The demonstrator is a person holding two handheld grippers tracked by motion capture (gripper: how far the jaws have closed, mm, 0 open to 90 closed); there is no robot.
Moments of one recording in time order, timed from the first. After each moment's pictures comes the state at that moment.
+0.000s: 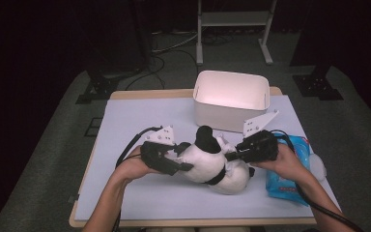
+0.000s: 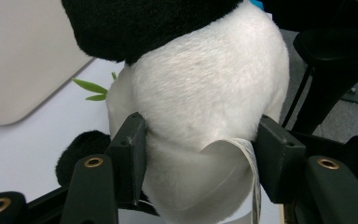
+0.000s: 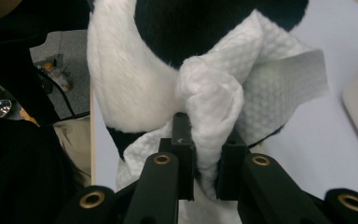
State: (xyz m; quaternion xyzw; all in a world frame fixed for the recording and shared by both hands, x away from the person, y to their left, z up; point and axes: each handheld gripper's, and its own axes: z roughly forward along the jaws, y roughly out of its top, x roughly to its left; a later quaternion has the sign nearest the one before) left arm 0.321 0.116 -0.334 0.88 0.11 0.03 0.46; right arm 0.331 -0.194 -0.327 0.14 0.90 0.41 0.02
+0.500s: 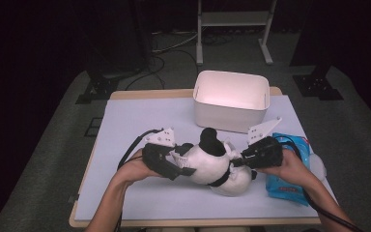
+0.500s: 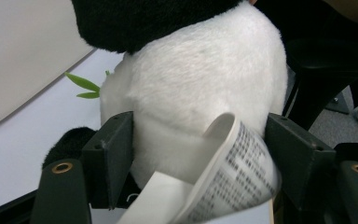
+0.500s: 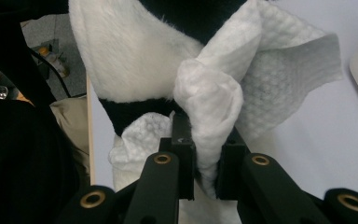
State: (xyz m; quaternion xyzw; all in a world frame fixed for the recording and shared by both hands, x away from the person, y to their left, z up) left arm 0.320 0.114 -0.340 0.88 0.11 0.01 0.47; right arm 0.325 -0.207 -0.341 0.14 0.91 0.39 0.01
